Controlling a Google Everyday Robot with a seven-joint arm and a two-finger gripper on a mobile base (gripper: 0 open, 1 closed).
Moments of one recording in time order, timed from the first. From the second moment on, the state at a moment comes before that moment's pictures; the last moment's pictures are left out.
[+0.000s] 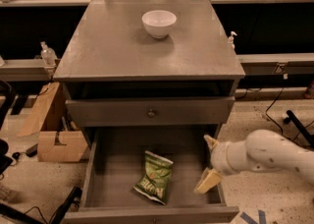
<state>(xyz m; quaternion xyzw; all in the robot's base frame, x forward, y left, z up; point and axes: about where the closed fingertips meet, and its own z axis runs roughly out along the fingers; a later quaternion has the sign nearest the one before) 0.493 -0.165 0.557 -0.57 0.75 0.11 0.30</state>
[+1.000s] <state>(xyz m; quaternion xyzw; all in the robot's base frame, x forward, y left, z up) 0.504 -0.025 0.401 -0.58 0.74 0.20 0.27</state>
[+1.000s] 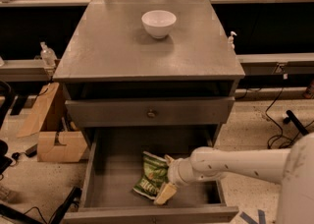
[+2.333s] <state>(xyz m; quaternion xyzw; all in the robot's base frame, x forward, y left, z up) 0.519 0.025 0.345 -0.60 0.73 0.21 0.25</state>
